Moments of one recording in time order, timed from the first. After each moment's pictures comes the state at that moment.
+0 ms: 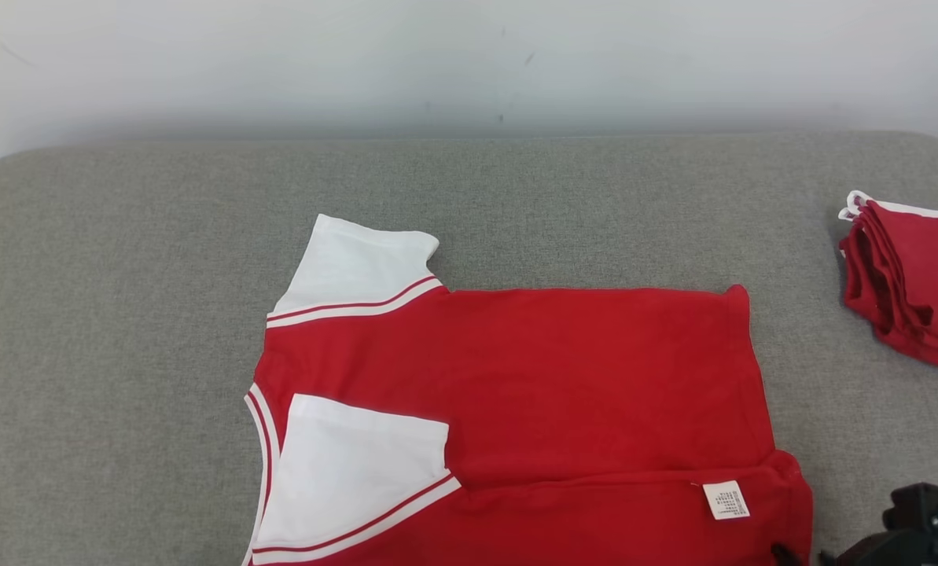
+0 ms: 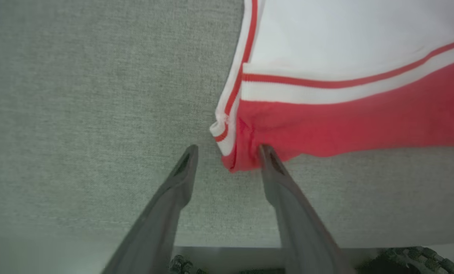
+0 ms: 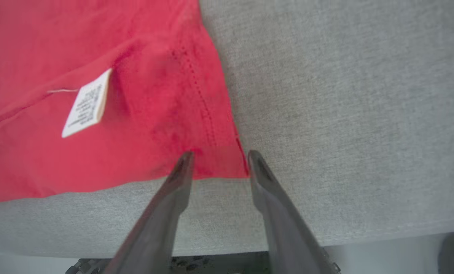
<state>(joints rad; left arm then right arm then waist) 0.08 0.50 -0.51 -0.01 -0.72 0.37 0.24 0.14 -0.05 -0.27 -0.08 0.36 0.13 0.83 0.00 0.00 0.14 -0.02</state>
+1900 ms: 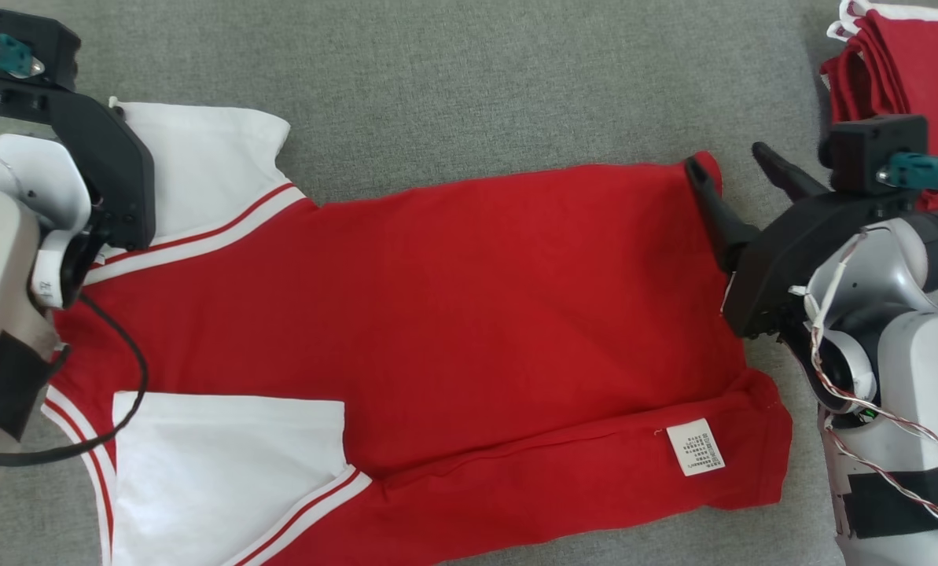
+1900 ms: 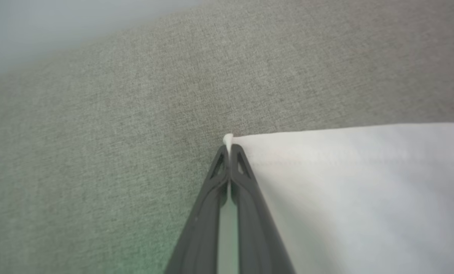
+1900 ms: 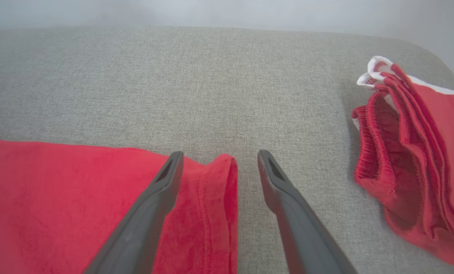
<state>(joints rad) -1.06 0.52 -0.58 0.60 -0.60 0.03 0.55 -0.56 -0.15 0.03 -0.04 0.20 0.13 0.65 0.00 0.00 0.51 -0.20</state>
